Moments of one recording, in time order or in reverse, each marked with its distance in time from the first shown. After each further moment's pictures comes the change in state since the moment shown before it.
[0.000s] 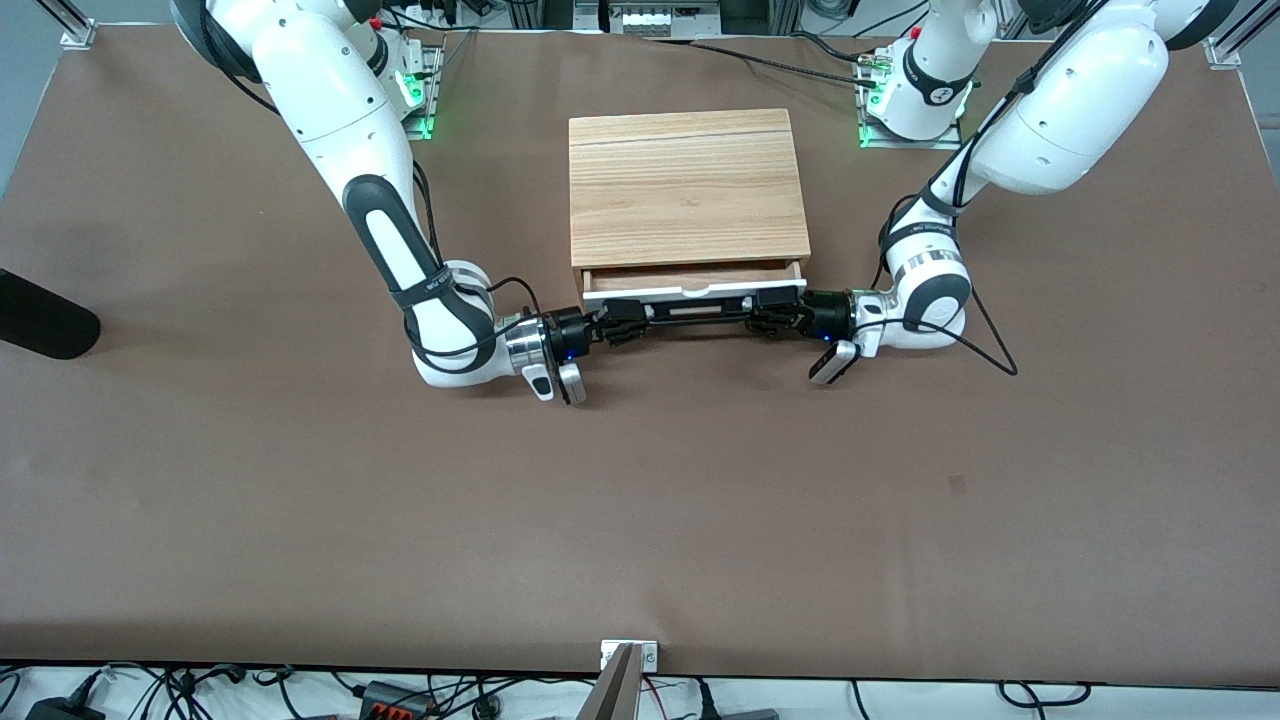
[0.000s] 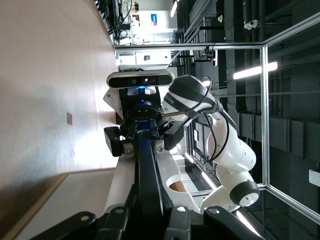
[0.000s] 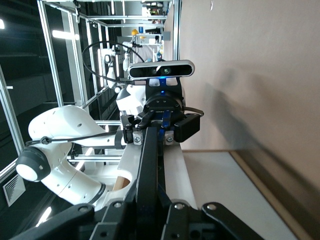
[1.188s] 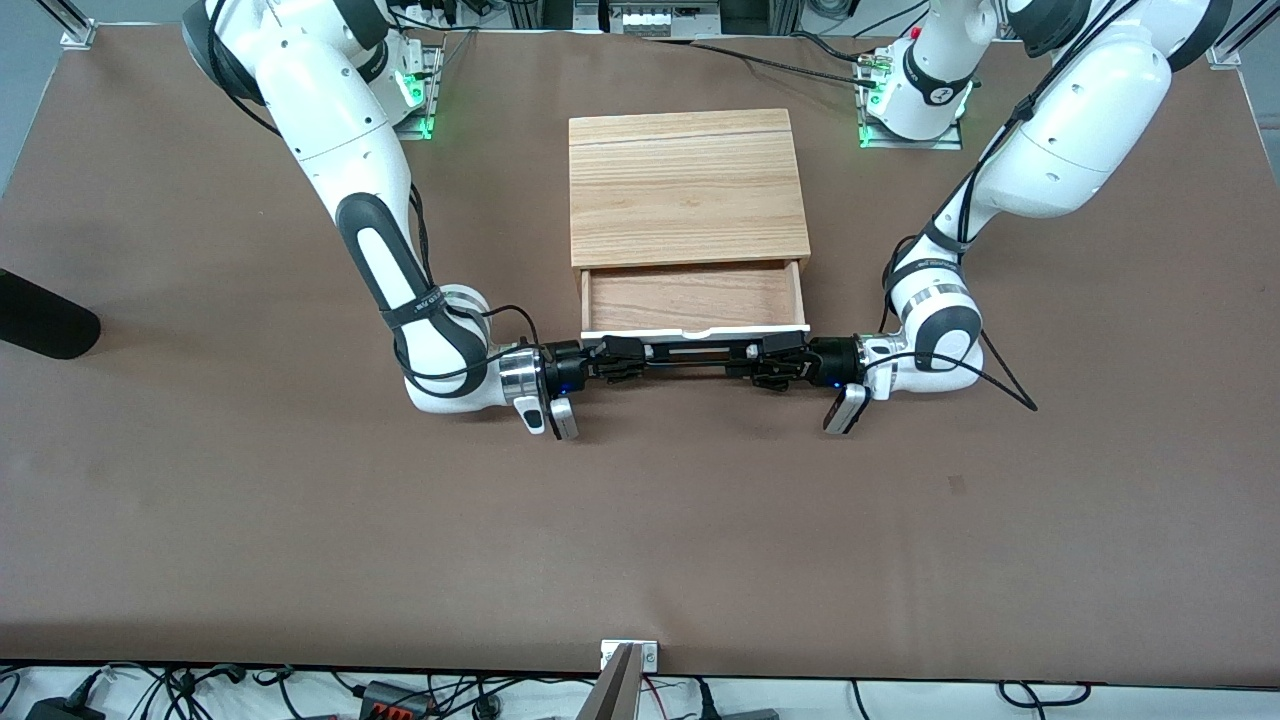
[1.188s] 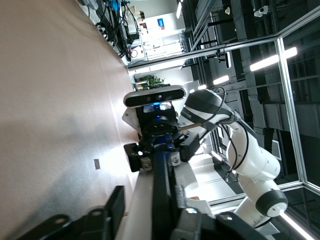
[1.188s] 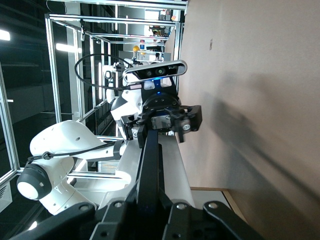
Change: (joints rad) left arm -0.004 0.073 0.005 0.209 0.059 0.120 0.000; right arm -0.015 0.080 -0.005 0.155 0.010 0.040 0.017
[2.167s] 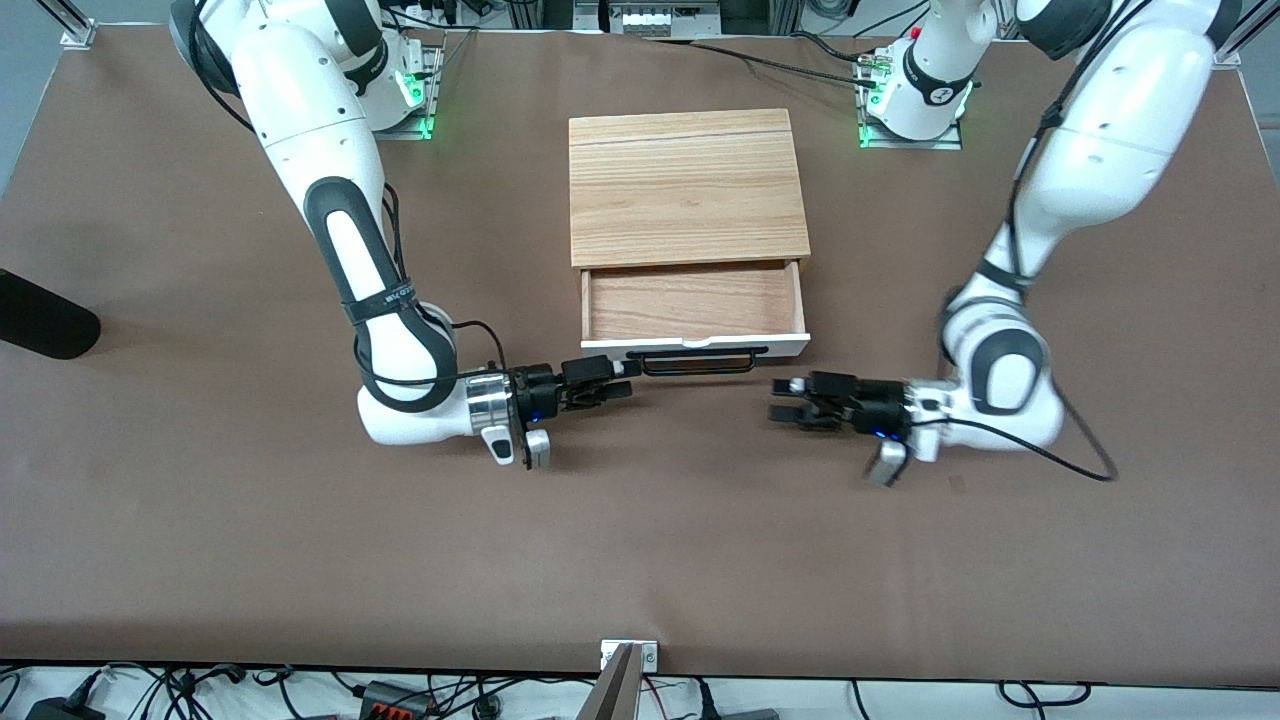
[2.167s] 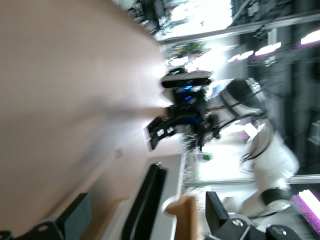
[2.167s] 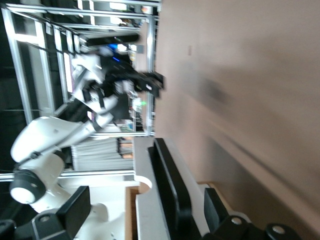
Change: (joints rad) left arm 0.070 -0.007 0.007 0.355 0.485 -0.006 -0.517; right arm -0.007 -0.009 -0.100 0.167 -0.223 -0.019 0.276
